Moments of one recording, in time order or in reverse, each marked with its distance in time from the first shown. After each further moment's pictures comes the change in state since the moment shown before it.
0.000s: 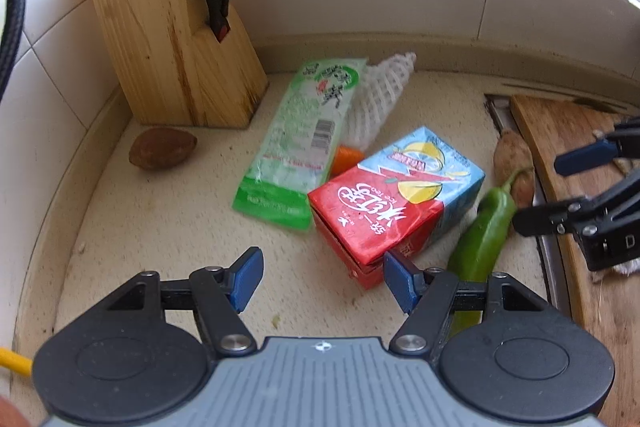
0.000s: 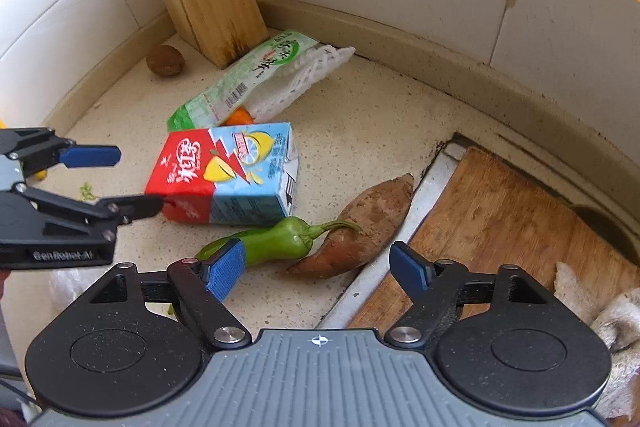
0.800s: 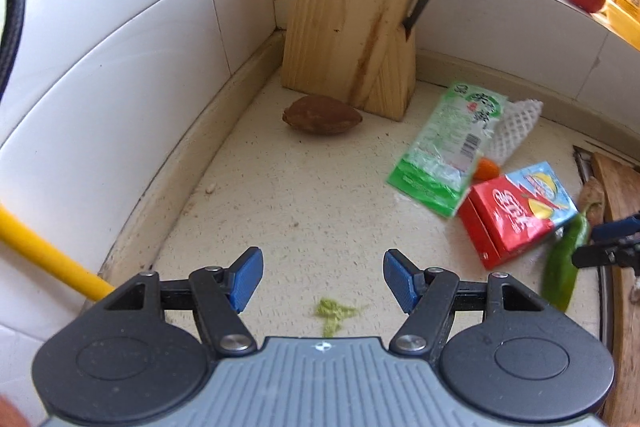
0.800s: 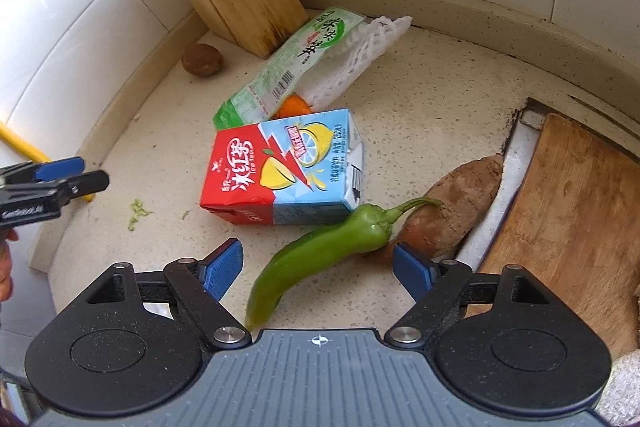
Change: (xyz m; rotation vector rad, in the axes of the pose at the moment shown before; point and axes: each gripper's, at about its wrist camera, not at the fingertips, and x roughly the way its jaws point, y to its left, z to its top) left arm -0.035 0.111 -0.033 -0.248 -0.011 0.097; right arm 0.021 0.012 0.003 0.107 0.064 0.194
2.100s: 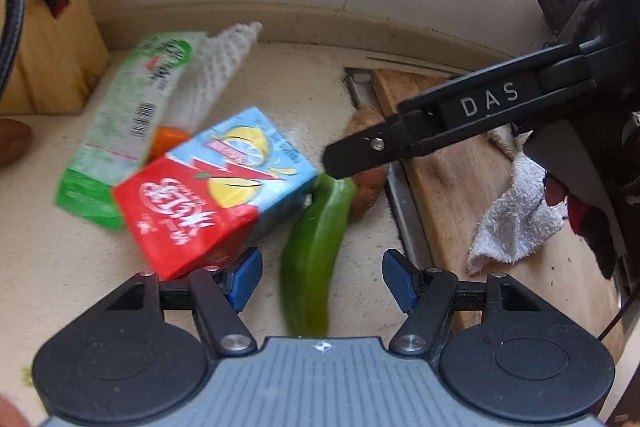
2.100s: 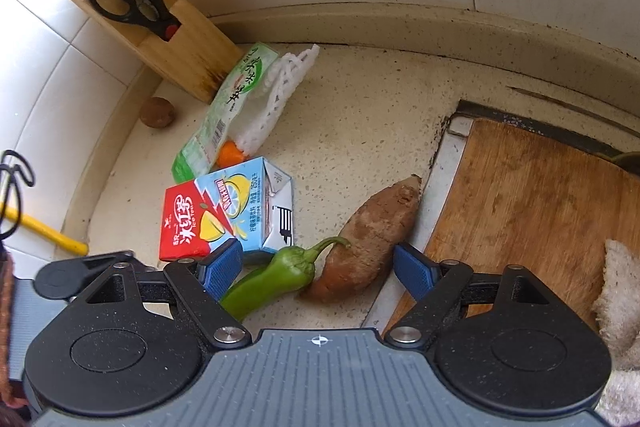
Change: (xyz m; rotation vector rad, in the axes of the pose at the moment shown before) left arm 0.046 -0.170 -0.008 0.282 0.153 -0.498; right arm -0.013 -0.052 0.014 0.158 -0.029 0.005
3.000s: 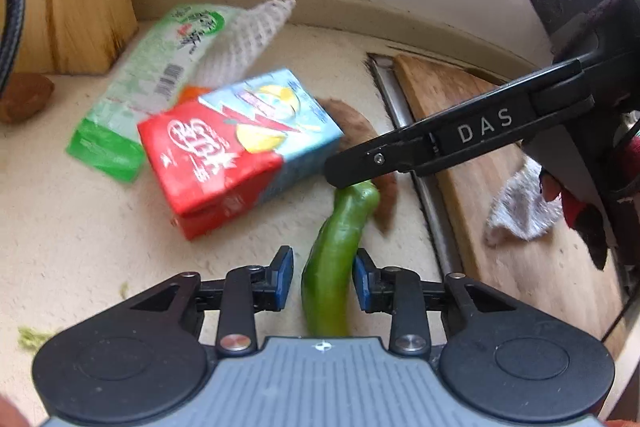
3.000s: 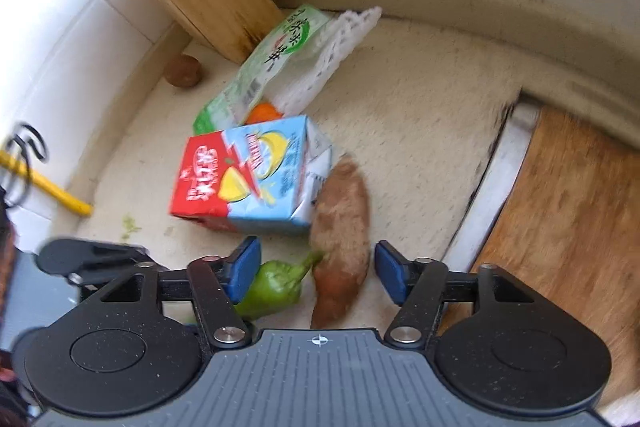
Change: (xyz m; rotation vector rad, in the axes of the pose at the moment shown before) left arm -0.011 0.016 -0.035 -0.048 -0.018 0.015; right arm 0.021 0.029 -0.012 -0.131 0.038 0.002
